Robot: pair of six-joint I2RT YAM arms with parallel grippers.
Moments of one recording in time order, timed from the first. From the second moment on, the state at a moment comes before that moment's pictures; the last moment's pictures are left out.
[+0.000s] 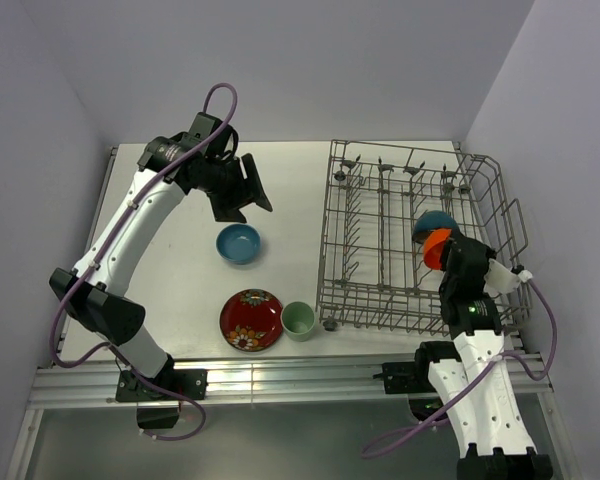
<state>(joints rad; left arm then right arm) -0.49 1.64 1.90 -1.25 0.22 -0.78 -0.02 0.58 0.55 -0.40 0.53 1.60</state>
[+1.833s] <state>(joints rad) -0.49 1.65 1.90 -1.24 0.27 -0.76 -0.01 0.52 0.52 -0.51 0.45 1.66</state>
